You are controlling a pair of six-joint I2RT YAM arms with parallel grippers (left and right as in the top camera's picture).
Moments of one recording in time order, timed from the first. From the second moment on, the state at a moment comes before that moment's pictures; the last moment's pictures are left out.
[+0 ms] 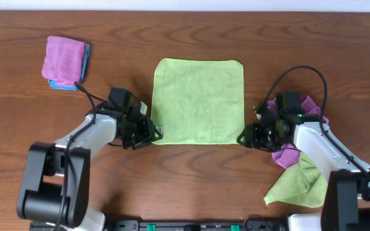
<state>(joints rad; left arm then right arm) -0.18 1.72 0.81 -0.50 0.58 -0.44 0.05 1.56 0.78 -0.64 -0.46 0.19</state>
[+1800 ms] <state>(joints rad) -0.19 1.17 0.80 -0.93 0.58 -0.49 0.10 1.23 0.79 -0.97 -0.49 0.20</state>
